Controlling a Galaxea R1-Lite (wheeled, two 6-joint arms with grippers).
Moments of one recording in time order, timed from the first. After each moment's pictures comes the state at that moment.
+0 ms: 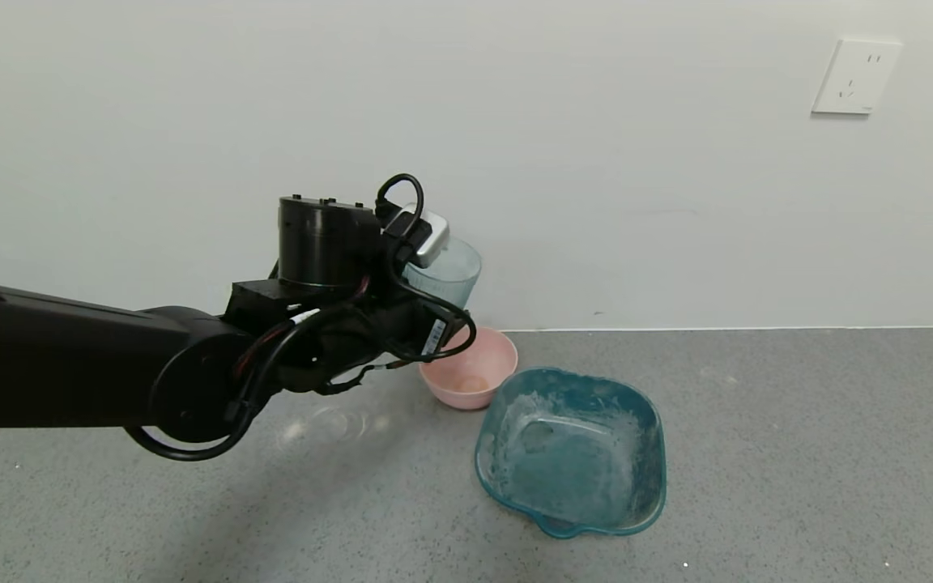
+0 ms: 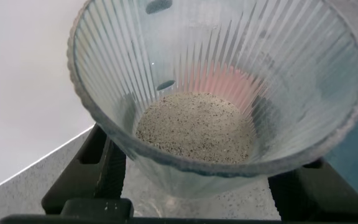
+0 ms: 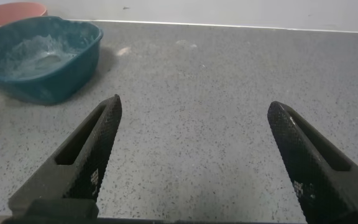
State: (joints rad) left arm -0.54 1.86 -1.16 -0.39 0.20 0.29; right arm 0.00 0.00 0.00 0.00 0.00 0.00
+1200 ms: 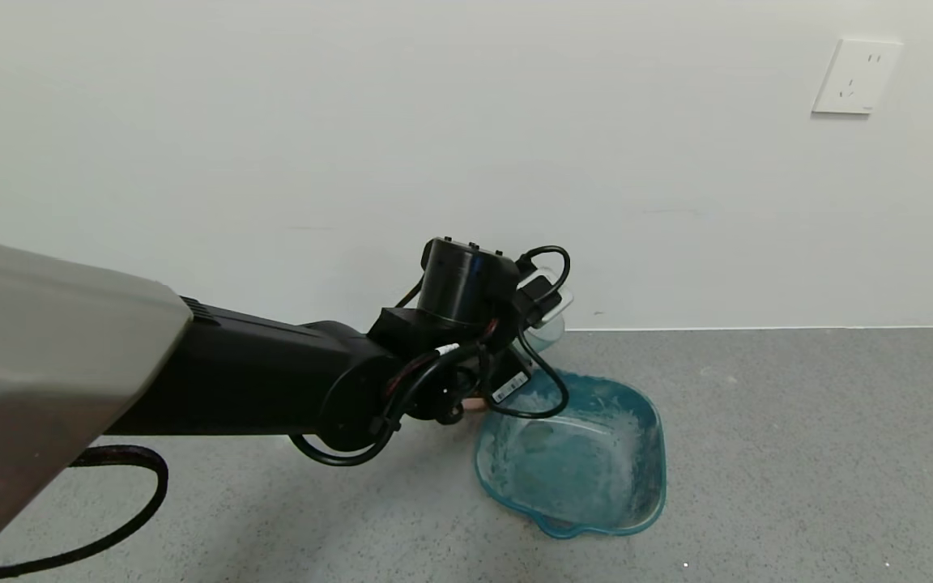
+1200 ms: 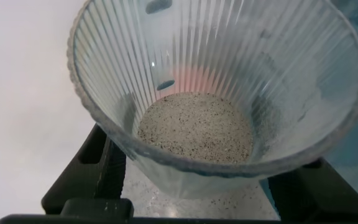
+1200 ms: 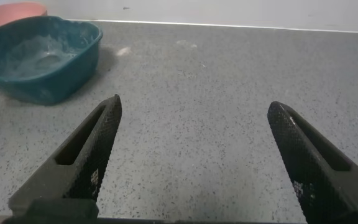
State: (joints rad) left arm -0.72 2.05 -1.35 -0.26 0.35 0.56; right arm 0.00 0.00 0.00 0.00 0.00 0.00
